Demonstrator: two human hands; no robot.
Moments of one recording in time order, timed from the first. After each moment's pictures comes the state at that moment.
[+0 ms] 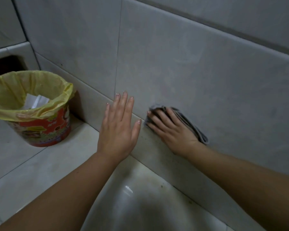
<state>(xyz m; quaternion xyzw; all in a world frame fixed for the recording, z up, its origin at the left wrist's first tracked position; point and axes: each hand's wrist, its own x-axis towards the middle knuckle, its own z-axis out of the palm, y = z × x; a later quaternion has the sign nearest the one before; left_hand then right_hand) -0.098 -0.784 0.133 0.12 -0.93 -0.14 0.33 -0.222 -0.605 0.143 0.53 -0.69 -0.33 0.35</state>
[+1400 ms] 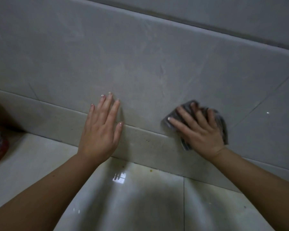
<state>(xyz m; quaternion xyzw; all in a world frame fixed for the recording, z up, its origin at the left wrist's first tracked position) -0.113 -0.657 0.133 -0.07 -0.94 -0.13 0.29 -0.162 -0.340 0.157 0.31 -0.80 -0.24 0.45</state>
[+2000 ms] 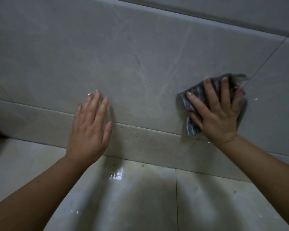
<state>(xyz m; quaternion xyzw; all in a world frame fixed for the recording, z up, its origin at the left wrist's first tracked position) -0.113 -0.641 0.130 -0.10 -0.94 -0.14 0.30 -0.162 -0.292 0.186 0.24 -0.80 -0.17 0.52</state>
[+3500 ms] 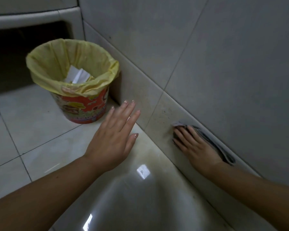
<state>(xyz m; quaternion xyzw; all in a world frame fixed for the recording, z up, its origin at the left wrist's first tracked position) -0.034 -0.894 0.053 0.10 -0.96 -0.07 0.23 -0.215 -0.663 0.061 0.61 -0.65 -0.38 0.27</state>
